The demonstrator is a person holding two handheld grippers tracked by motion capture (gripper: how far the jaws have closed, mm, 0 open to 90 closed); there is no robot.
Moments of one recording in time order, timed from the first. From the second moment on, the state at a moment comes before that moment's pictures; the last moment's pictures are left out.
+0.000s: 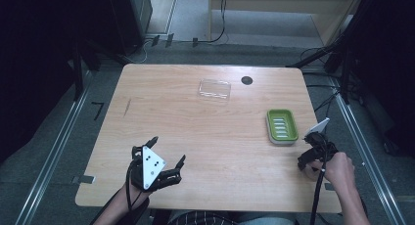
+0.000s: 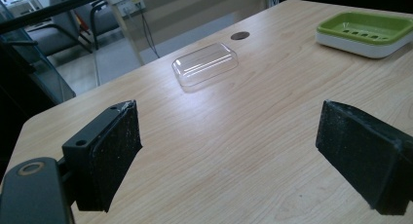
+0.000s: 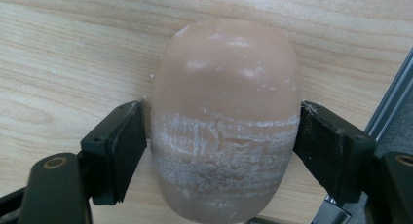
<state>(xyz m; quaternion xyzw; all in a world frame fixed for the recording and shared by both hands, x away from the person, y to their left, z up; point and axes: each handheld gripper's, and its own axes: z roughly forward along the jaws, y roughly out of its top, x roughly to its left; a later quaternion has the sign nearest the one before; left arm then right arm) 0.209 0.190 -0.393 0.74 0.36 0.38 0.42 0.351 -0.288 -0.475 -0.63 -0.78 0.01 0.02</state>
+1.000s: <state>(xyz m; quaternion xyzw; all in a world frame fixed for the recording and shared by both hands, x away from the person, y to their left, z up) 0.208 0.190 -0.393 0.74 0.36 0.38 0.42 0.349 -0.290 -0.472 -0.63 -0.78 0.01 0.02</state>
